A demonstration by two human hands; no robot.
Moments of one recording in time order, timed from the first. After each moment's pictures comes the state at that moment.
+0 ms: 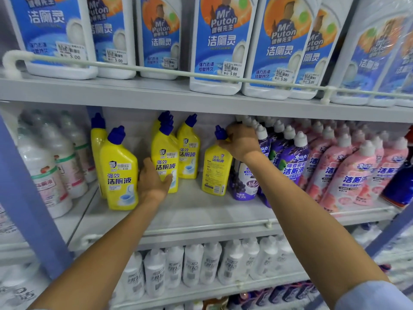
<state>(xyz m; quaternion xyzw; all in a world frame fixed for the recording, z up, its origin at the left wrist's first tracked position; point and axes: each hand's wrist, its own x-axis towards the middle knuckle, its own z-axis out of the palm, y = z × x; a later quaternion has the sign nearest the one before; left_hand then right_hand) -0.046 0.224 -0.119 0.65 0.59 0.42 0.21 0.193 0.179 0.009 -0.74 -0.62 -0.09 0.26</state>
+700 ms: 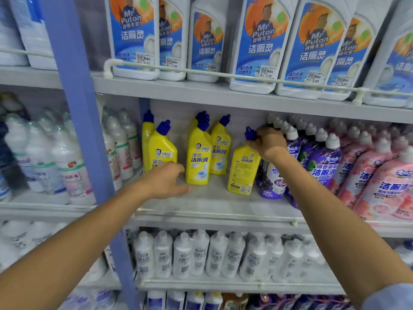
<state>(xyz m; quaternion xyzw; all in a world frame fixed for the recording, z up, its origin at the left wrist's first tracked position) -0.147 0.155 -0.053 0.87 0.46 0.12 0.11 0.178 0.159 0.009 -0.73 -0.62 -0.06 0.26</state>
